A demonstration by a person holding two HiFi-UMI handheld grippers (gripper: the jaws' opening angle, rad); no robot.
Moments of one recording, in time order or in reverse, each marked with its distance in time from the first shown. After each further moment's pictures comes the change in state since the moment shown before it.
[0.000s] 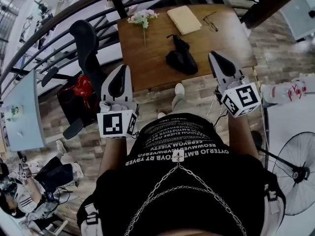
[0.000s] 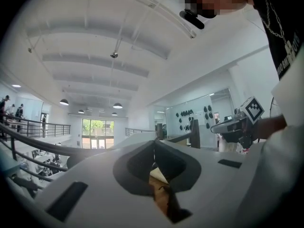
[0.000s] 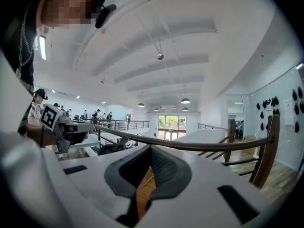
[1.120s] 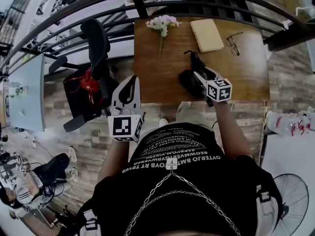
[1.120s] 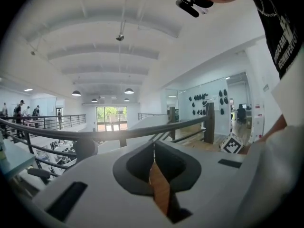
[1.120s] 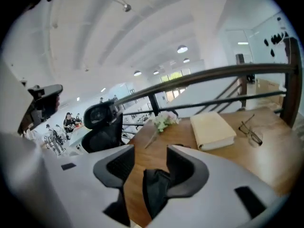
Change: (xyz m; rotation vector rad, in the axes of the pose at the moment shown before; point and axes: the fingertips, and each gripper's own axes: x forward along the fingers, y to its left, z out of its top) left arm 0.077 0.045 -0.078 -0.020 0.209 0.168; right arm 0.186 -0.058 -0.276 0.340 0.471 0.192
